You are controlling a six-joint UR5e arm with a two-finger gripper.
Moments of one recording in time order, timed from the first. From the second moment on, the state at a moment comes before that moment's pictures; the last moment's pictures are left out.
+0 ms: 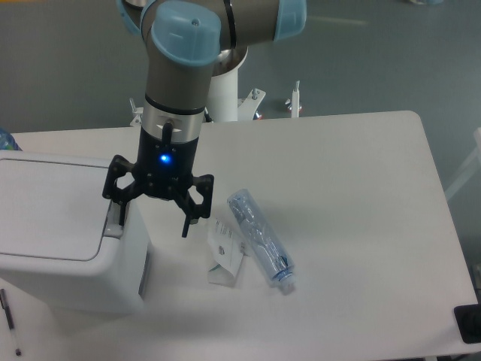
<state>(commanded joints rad) 2.25 -1.77 -1.52 -0.98 1.21 0.28</state>
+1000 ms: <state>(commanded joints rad) 2.34 -1.78 -1.51 -0.91 1.21 0.30</state>
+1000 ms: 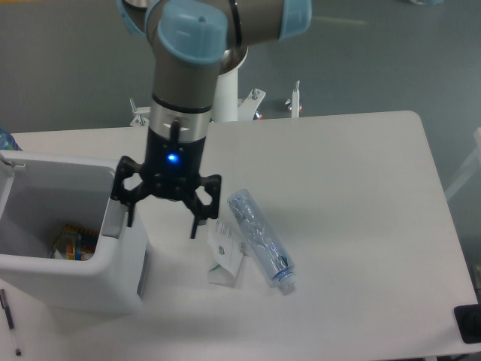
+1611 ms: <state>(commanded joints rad) 2.56 -1.85 -1.50 -0.87 1.22 0.56</state>
